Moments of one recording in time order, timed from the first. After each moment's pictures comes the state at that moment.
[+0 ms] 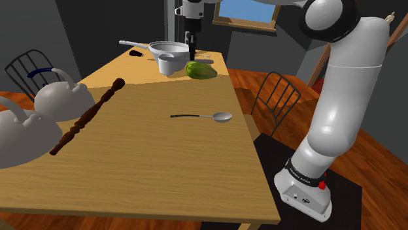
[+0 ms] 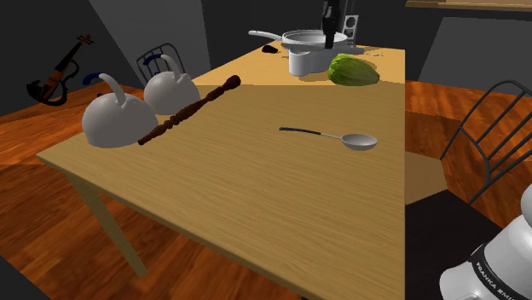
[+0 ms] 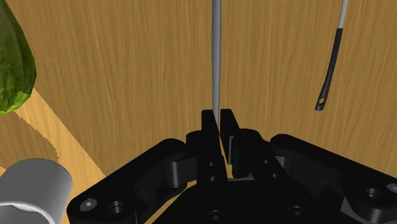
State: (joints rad) arm -0.07 0.27 0.15 -1.41 -0.07 1.63 -0.66
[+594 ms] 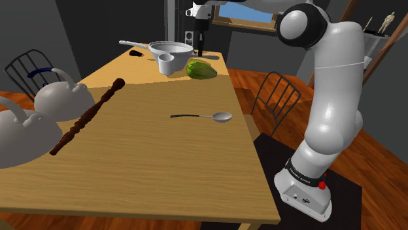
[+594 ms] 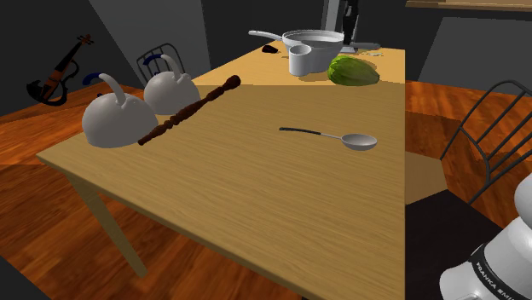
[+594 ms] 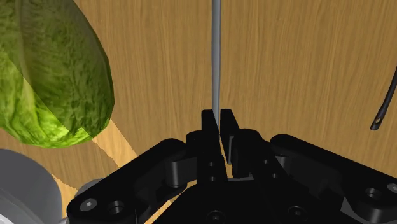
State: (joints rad) arm -0.17 0.45 0.09 -1.16 -0.08 1.56 -0.82
